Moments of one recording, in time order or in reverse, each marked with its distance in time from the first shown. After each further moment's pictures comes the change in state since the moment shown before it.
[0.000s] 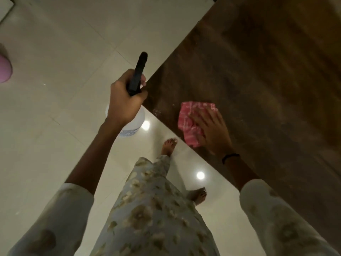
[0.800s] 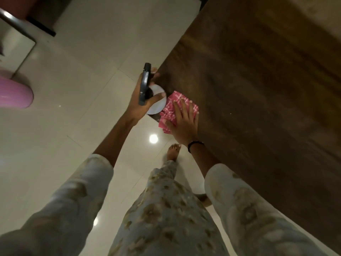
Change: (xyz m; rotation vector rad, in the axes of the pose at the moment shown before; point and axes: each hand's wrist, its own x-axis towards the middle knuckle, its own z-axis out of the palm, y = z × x) left_hand 0.004 0.003 0.034 0.044 -0.151 0.024; right_hand 0.037 -0.085 -0.018 0.258 -0.013 0.438
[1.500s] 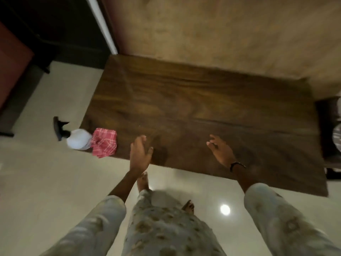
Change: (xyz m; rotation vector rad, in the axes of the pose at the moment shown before) left_hand -0.212 0.104 0.233 0.448 -0.124 0.214; right_hand -0.324 0.313 -0.144 0.639 0.240 0.572
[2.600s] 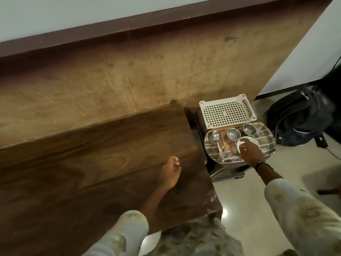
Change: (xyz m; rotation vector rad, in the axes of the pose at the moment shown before) left_hand -0.061 0.462 0.436 0.049 -0.624 0.212; right_hand -0.002 0.429 -0.467 0.021 0.450 0.443
